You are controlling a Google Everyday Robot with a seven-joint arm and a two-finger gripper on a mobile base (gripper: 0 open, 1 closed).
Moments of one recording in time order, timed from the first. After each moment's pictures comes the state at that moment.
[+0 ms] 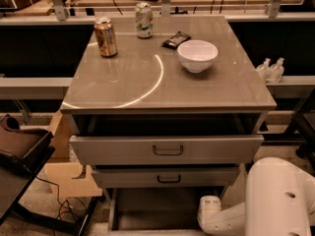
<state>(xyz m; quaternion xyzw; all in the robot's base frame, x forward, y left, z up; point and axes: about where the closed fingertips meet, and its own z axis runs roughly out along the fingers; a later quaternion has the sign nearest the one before) 0.473 -0.226 0.153 -0.69 0.71 -0.11 0.05</state>
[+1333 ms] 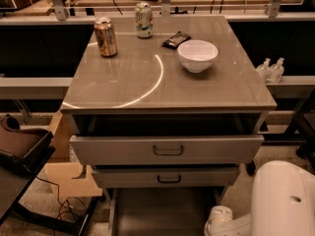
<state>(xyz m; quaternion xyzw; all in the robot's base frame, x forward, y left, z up) 0.397 -0.243 0.140 -0.65 0.76 -0.03 0.03</state>
